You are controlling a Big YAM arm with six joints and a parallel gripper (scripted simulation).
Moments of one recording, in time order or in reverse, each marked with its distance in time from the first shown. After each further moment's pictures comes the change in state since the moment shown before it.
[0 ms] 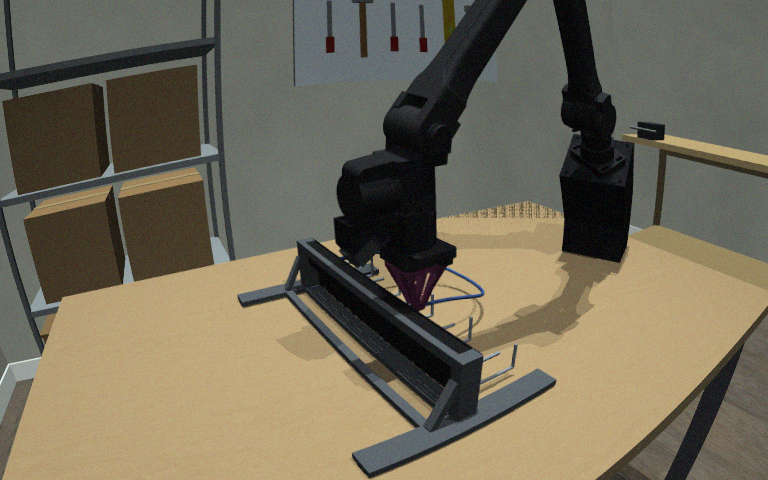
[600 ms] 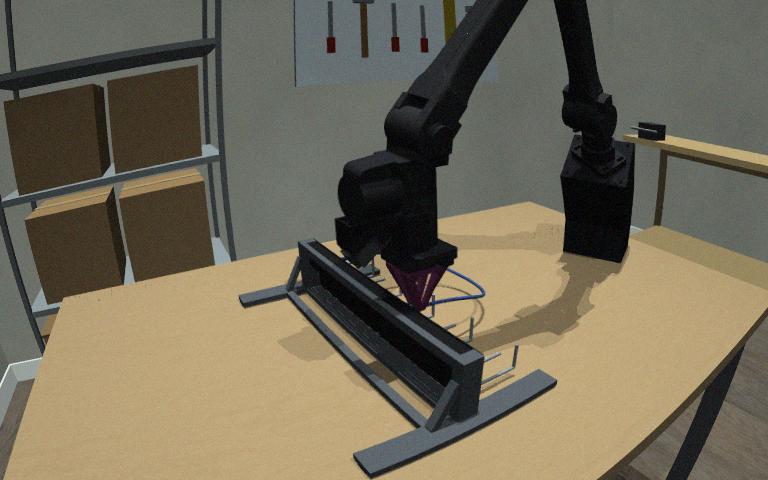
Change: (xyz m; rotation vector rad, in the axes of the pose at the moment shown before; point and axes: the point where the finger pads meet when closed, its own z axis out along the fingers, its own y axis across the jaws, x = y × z) arm 0.000 0.000 0.000 0.000 0.000 0.000
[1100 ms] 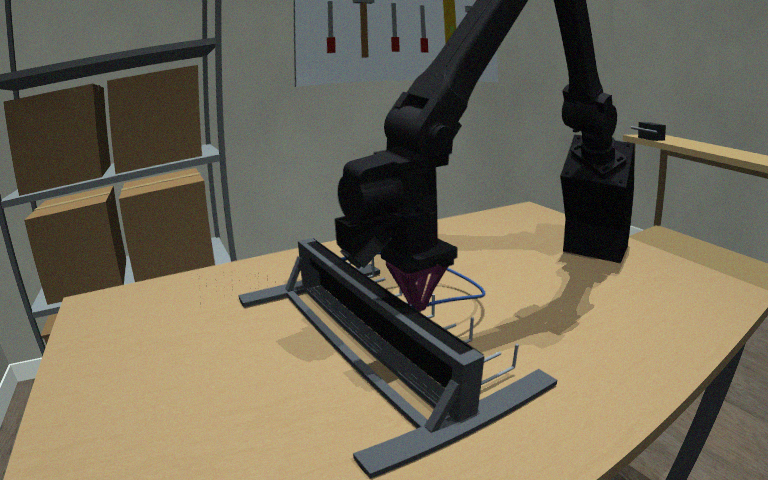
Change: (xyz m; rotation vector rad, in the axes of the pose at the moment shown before) arm 0.000 0.000 0.000 0.000 0.000 0.000
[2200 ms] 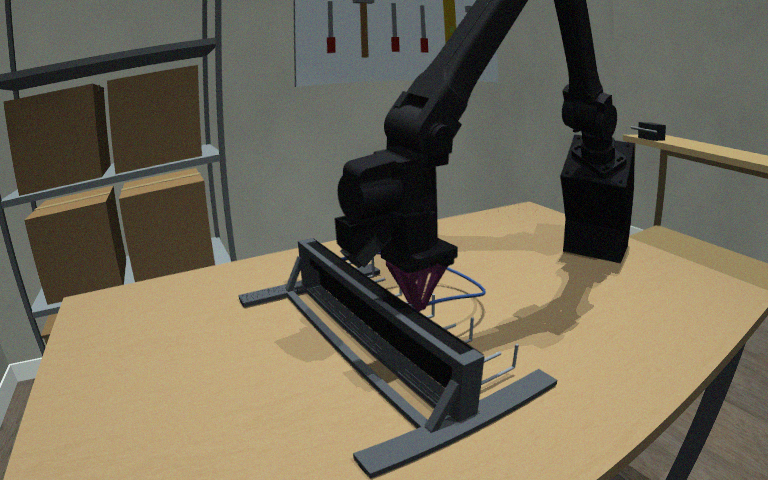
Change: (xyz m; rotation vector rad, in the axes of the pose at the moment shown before) arm 0.000 0.000 -0.001 0.000 0.000 -0.005
